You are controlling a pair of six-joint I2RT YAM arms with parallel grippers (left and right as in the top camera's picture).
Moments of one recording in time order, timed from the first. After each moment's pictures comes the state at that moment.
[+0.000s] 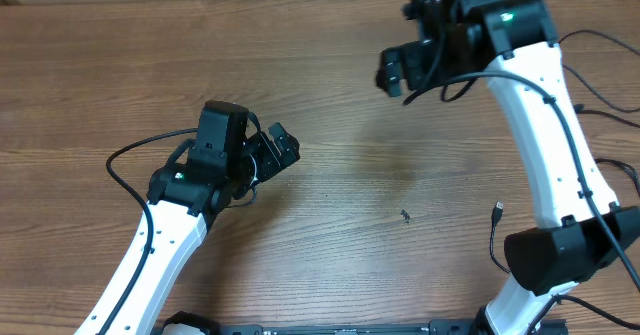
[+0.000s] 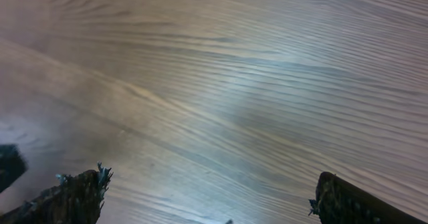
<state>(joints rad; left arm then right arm) -0.30 1.26 0.97 -0.66 0.20 -0.86 0.29 1.88 2.07 -1.36 -0.21 0.03</state>
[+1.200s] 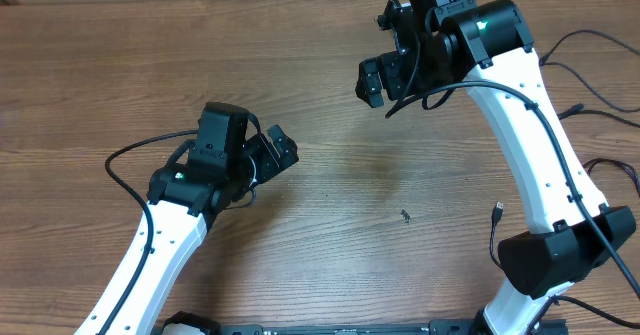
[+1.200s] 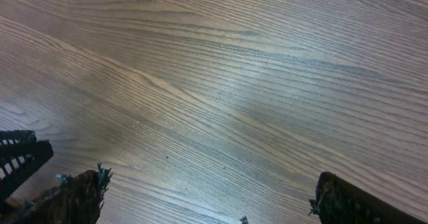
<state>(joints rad) -0.30 1.26 0.97 -0.68 0.17 -0.86 0.35 1.88 2.07 -1.37 -0.21 0.04</state>
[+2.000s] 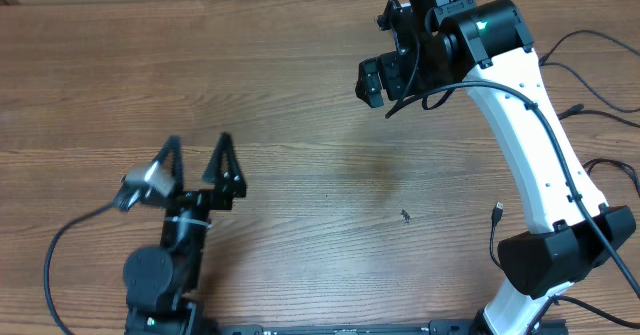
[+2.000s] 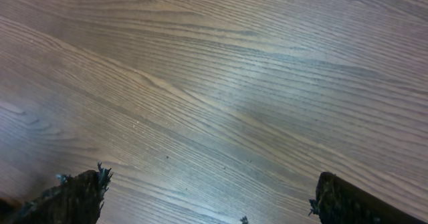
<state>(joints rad) -0.18 0.42 0.28 0.33 -0.09 -0.49 0.35 1.88 2.07 -1.37 -0.21 0.04</state>
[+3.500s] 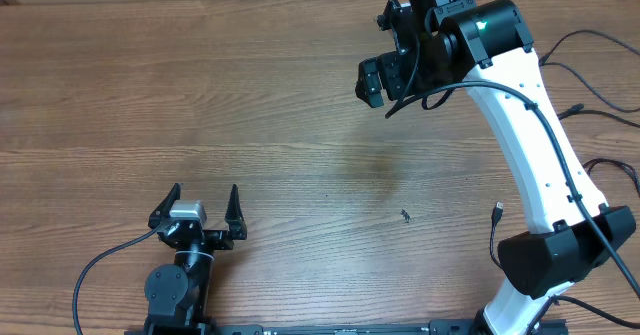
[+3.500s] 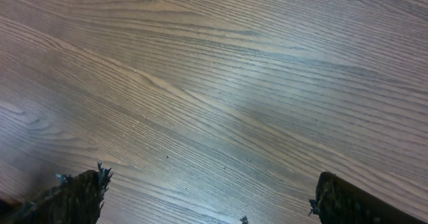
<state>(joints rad) -0.08 0.01 0.01 -0.08 -0.02 -0.09 0.35 1.88 2.07 -1.37 -0.21 0.04</state>
